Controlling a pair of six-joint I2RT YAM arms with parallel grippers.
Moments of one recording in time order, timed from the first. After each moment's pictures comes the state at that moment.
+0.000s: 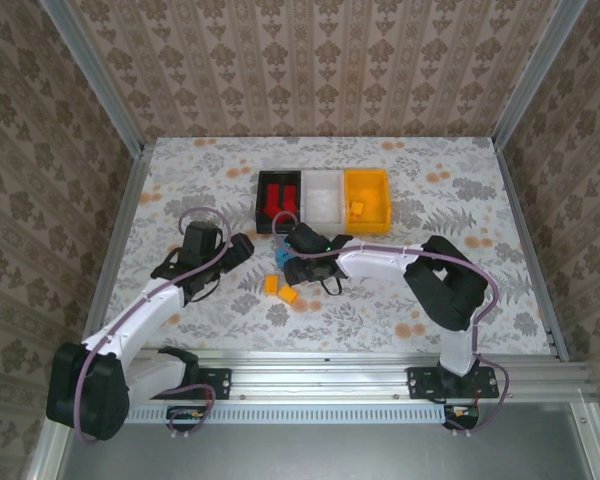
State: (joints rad) left arm -0.38 1.08 0.60 -0.34 0.03 -0.81; right arm 0.84 1.90 1.21 -0.40 0.10 0.55
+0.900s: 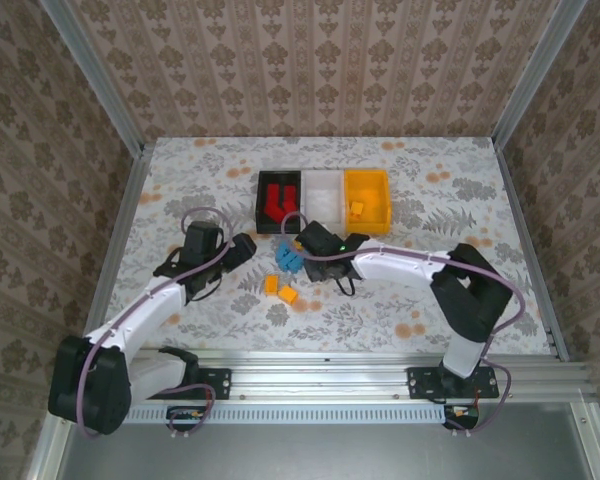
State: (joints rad) left arm -0.38 1.12 0.59 -0.29 0.08 -0.81; right arm 0.83 1.73 1.14 -0.50 0.23 0.44
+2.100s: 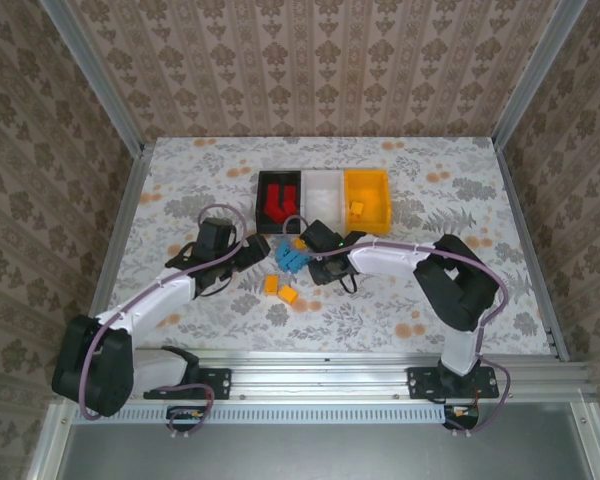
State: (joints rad) left arm -0.44 1.21 0.63 -0.26 0.13 -0.80; right arm 0.77 1.83 1.13 -0.49 0.13 0.36
